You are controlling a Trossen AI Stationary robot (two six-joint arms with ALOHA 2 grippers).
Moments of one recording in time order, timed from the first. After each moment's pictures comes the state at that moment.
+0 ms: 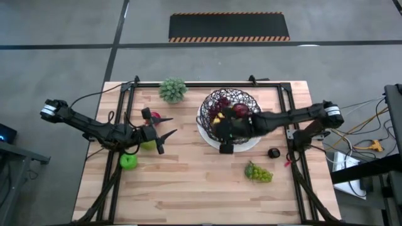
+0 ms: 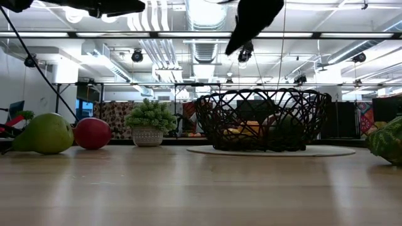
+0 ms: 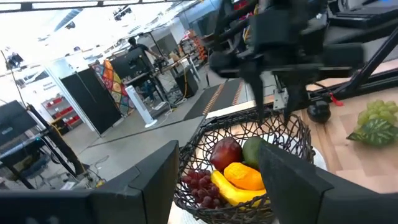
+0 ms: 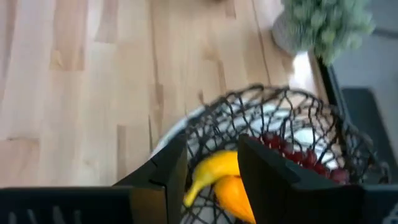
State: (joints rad) left arm -0.33 0.86 0.50 0.41 -0.72 0.42; right arm 0.11 1.59 1.38 -0.70 0.33 -0.02
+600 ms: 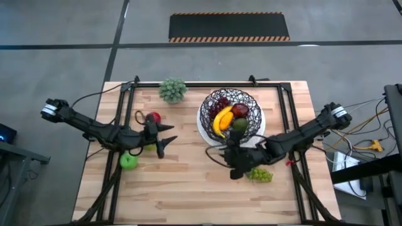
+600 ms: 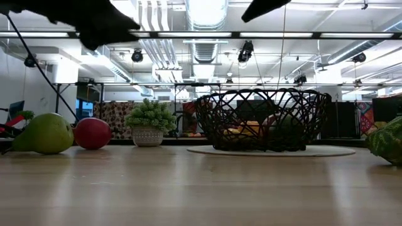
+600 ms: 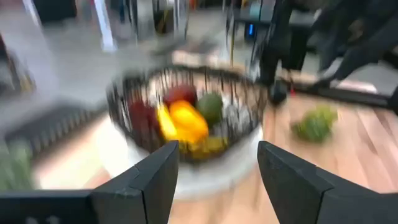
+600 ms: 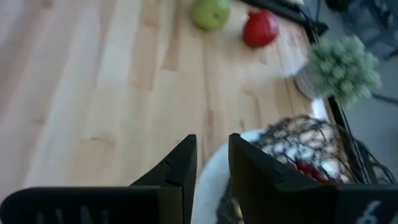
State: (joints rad) left arm -0.34 0.88 0.50 0.14 -0.68 -0.24; right arm 0.43 1.51 1.24 -0.55 0.53 0.05
